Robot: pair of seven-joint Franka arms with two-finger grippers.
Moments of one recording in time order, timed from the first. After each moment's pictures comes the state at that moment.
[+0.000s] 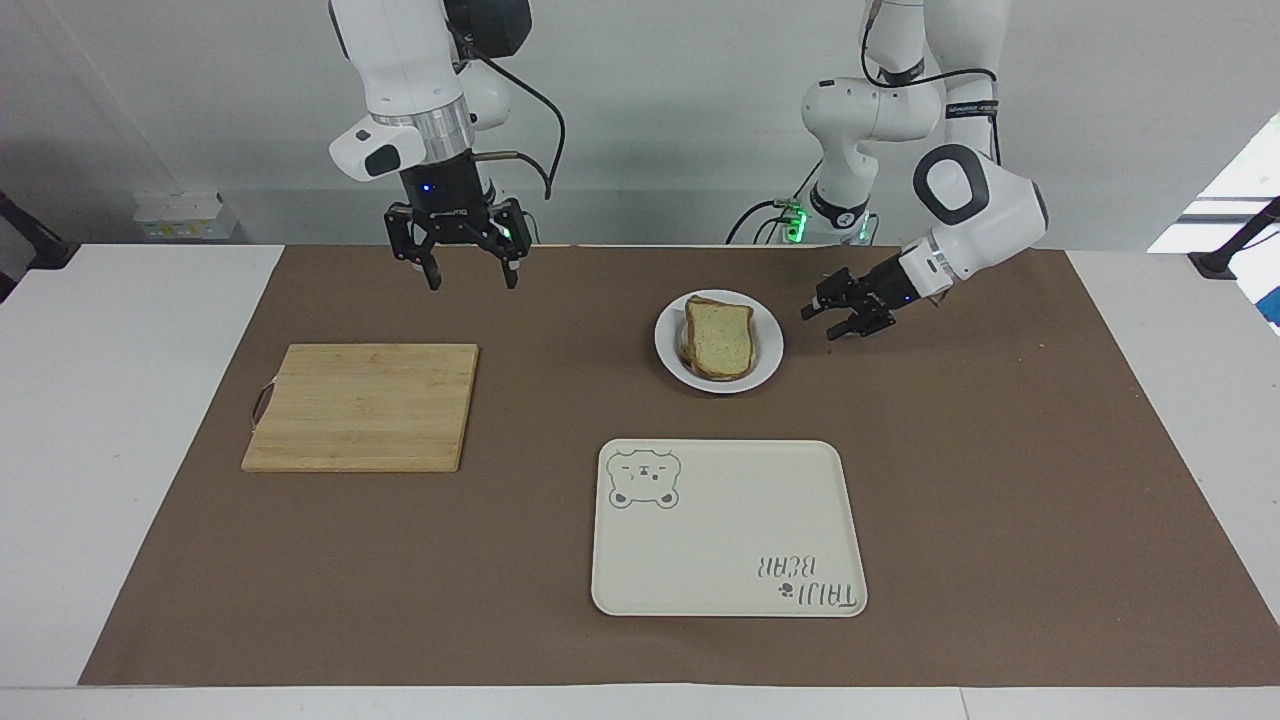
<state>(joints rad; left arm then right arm) -0.16 -0.18 0.07 -2.56 -1.00 2.14 0.69 0.16 -0.06 0.09 -1.68 0.03 1.84 0.36</state>
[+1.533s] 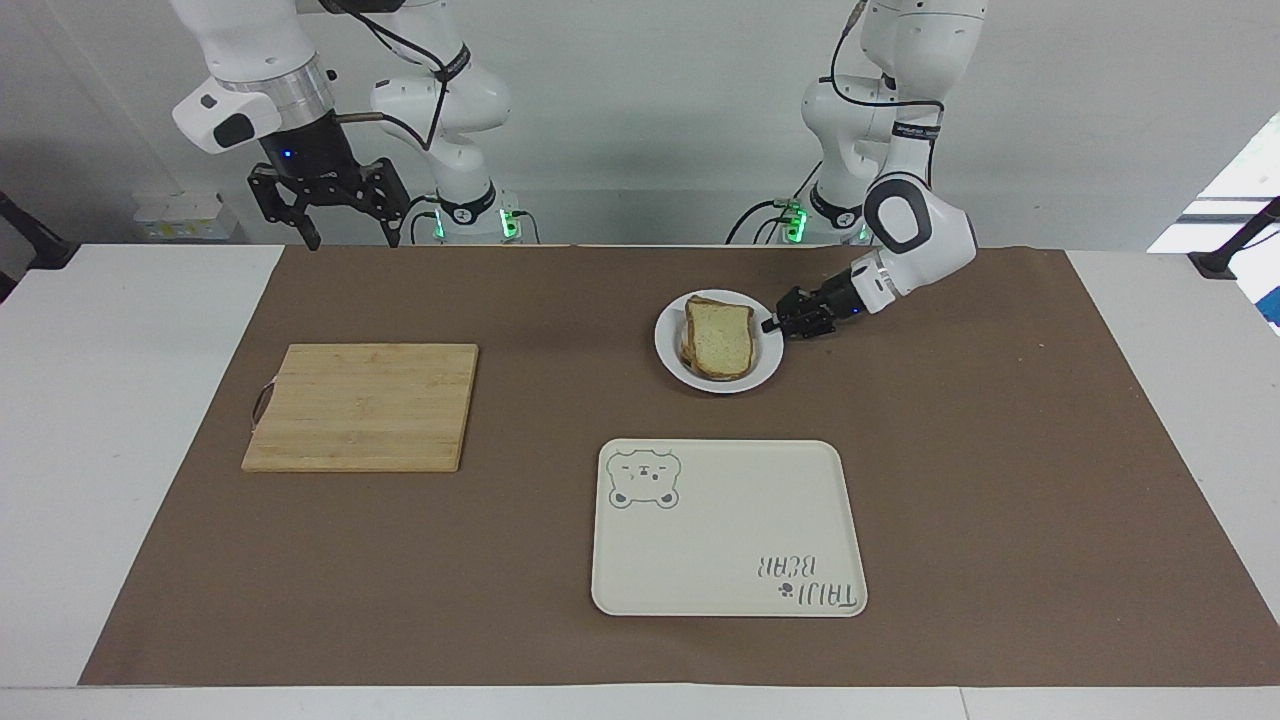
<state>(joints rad) -0.29 -0.10 0.07 -2.68 -1.28 2.26 0.80 0.14 -0.06 -0.09 -1.58 0.02 1.58 0.04</state>
